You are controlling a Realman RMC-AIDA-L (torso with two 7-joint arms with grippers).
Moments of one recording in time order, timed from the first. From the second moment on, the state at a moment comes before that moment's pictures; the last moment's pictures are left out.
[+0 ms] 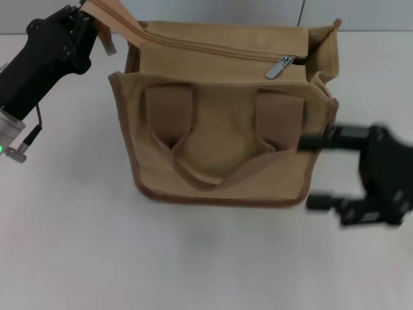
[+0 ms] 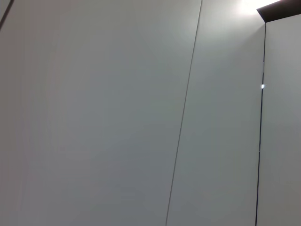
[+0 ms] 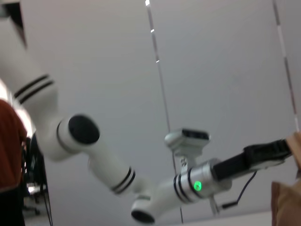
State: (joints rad) left arm -0.55 -2.07 0.34 0.20 1.54 1.69 -0.88; right arm 0.46 2.05 -0.73 -0.64 -1.82 -2.02 1.14
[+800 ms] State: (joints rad) left arm -0.49 -2.07 0.34 0.20 1.54 1.69 -0.92; right arm 0.43 2.08 -0.73 -0.45 -2.01 -1.85 0.81
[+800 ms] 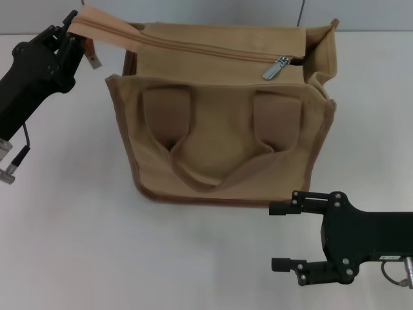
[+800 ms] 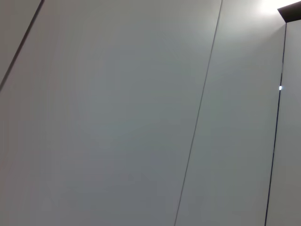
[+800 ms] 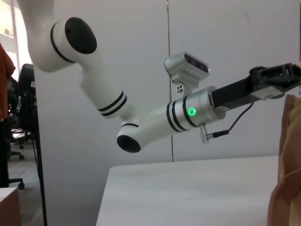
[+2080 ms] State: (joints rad) left arm -0.33 -2.03 0.81 0.58 1.84 1.95 -1.07; right arm 0.48 2.08 -0.69 -0.36 -2.01 -1.81 0.82
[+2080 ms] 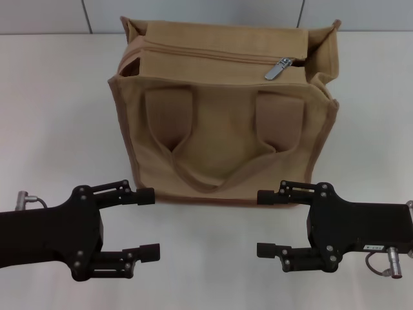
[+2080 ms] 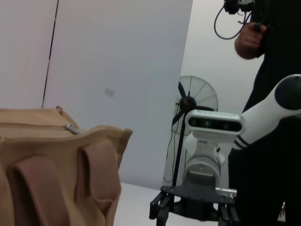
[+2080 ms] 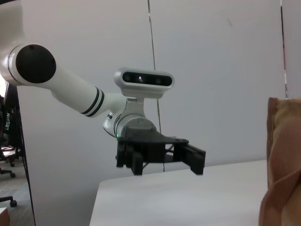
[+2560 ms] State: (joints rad) left arm -0.34 -2.03 0.82 0.59 1.85 1.94 -1.04; right arm 0.48 2.08 -0.69 -0.36 -2.01 -1.81 0.82
